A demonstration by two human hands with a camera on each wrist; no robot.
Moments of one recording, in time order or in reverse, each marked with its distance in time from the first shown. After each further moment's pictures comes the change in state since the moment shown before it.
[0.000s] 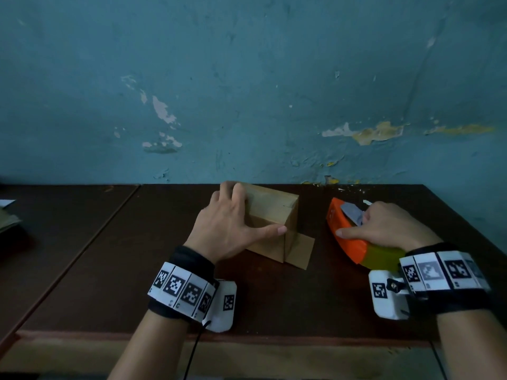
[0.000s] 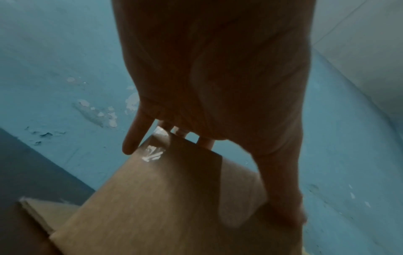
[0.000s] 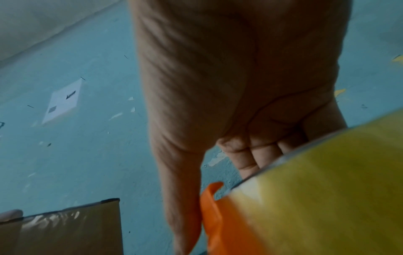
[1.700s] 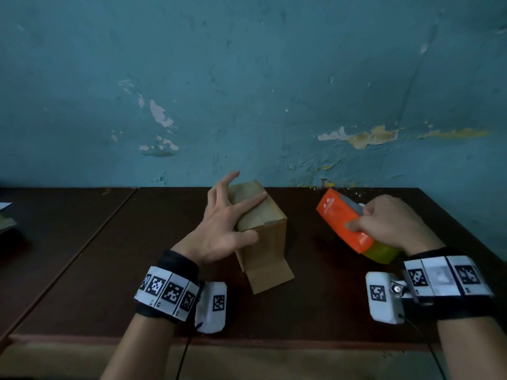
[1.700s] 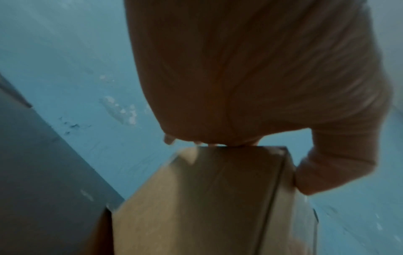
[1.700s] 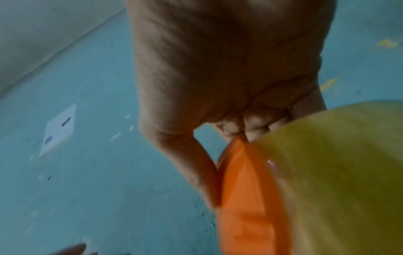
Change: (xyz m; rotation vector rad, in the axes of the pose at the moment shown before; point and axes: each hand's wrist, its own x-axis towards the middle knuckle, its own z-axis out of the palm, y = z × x) left_hand -0.002 -0.007 -0.007 -0.333 -0.169 0.135; right_hand -0.023 -0.007 -0.015 0.227 0.095 0.054
